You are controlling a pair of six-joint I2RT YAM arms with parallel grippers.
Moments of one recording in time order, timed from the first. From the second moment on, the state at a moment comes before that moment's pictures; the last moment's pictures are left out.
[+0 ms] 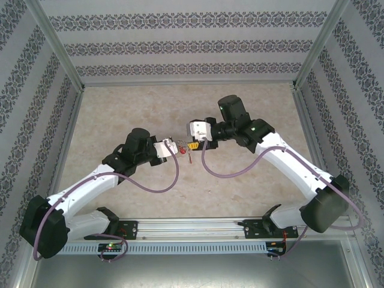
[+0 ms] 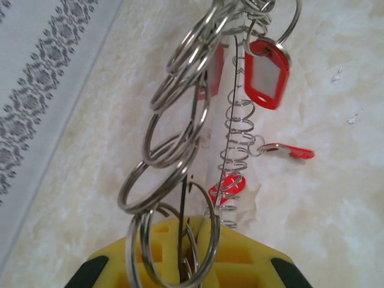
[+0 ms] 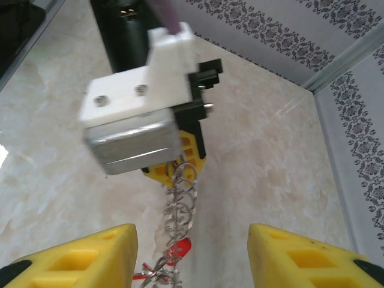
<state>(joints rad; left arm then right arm) -0.55 1.12 0.71 -0.15 0.16 0.81 0.61 1.39 1.28 -0.56 -0.65 -0.94</state>
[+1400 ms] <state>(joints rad) -0.56 1.09 0.76 -0.22 0.20 0.91 0.67 1.65 1.53 -0.94 -0.47 -0.87</state>
